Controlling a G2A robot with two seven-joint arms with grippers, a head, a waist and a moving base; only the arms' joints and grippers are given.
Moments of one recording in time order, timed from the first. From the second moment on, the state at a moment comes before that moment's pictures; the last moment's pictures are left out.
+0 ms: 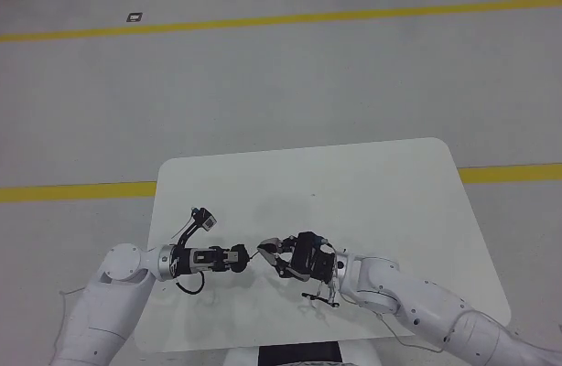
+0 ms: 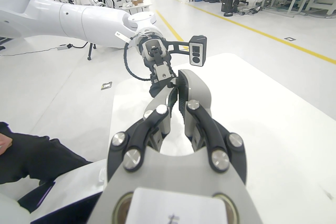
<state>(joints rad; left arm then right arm) 1.47 -1.02 -1.34 -1.43 -0.51 -0.34 -1.39 -1.23 -0.95 0.57 -1.79 -1.06 -0.34 -0.17</state>
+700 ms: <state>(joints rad) 1.47 -1.02 -1.34 -1.43 -0.51 -0.34 -1.39 -1.22 -0.97 0.57 -1.79 -1.07 -0.33 -0.10</state>
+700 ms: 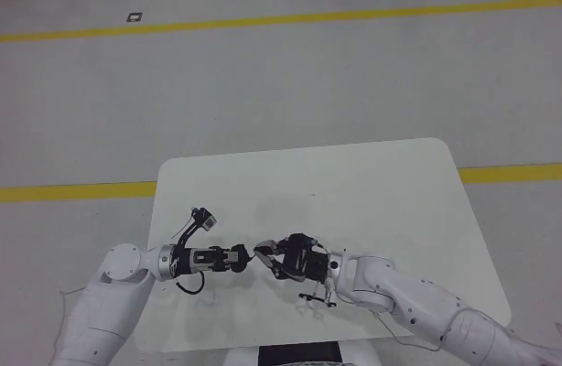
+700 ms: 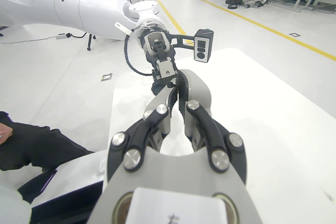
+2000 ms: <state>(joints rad) 1.47 -1.02 -1.34 -1.43 -0.51 -0.34 -1.39 -1.31 -1.02 0.66 -1.83 -1.09 -0.34 -0.01</state>
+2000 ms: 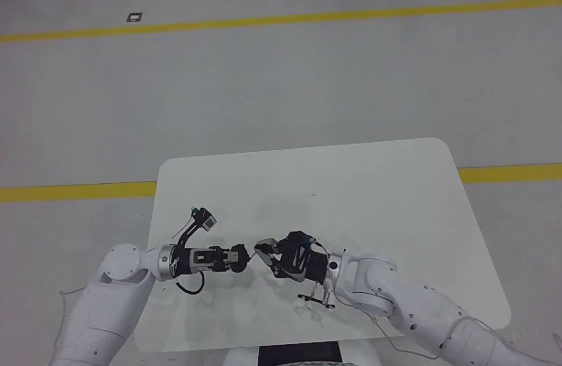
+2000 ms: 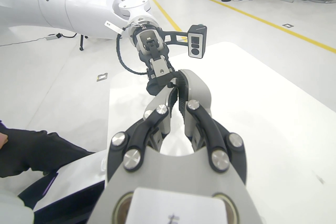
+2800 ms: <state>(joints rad) 1.47 -1.02 -1.34 -1.43 -0.51 -0.34 -1.39 -1.30 -1.04 0.64 -1.80 -1.08 -0.34 -0.02</state>
